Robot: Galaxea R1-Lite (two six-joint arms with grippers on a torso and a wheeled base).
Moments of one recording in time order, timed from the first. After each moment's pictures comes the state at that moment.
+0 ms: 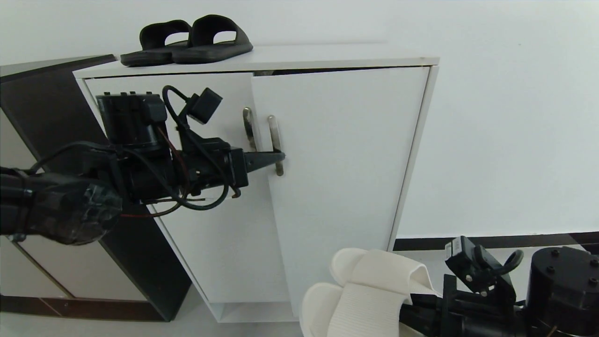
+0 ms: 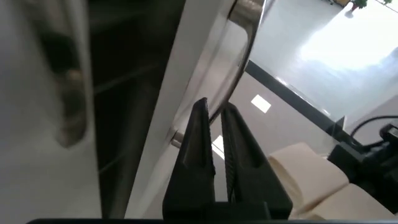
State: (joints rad) left arm -0.33 1.67 -0.97 -0.58 -0.64 -0.14; right arm 0.76 1.64 -0.23 -1.18 0.36 0.09
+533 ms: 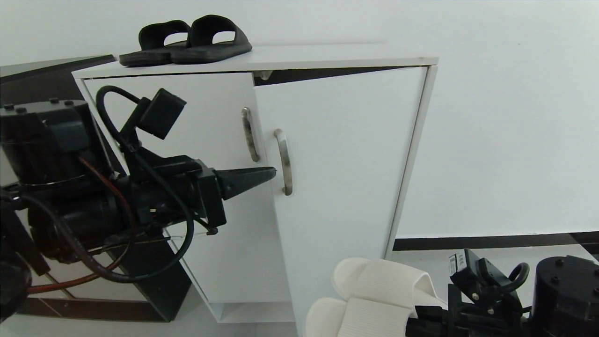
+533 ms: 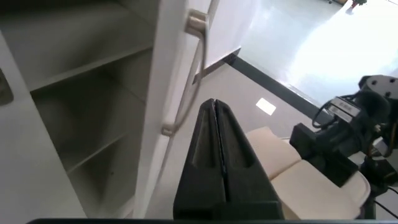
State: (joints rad) left arm -0.43 1.41 -0.74 -0.62 -0.53 -0.16; right arm 0.76 1.64 -0.19 -1.19 0.38 0.05
